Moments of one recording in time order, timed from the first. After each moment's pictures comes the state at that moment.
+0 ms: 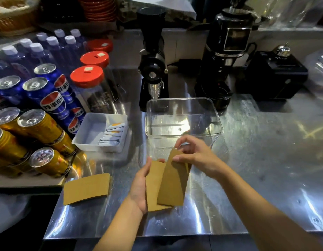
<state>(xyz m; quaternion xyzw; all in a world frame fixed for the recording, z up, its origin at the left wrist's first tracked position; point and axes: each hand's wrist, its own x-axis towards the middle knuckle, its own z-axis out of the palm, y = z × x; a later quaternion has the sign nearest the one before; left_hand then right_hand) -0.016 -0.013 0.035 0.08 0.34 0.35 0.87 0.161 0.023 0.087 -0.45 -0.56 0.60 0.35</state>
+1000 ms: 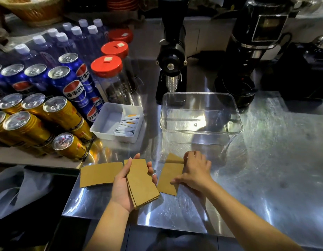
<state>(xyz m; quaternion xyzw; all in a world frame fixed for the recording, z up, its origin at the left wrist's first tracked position) -0.071 -0.031 0.025 -0.01 0.31 0.51 0.80 0.126 0.015 -0.008 -0.69 -0.68 0.24 0.08</state>
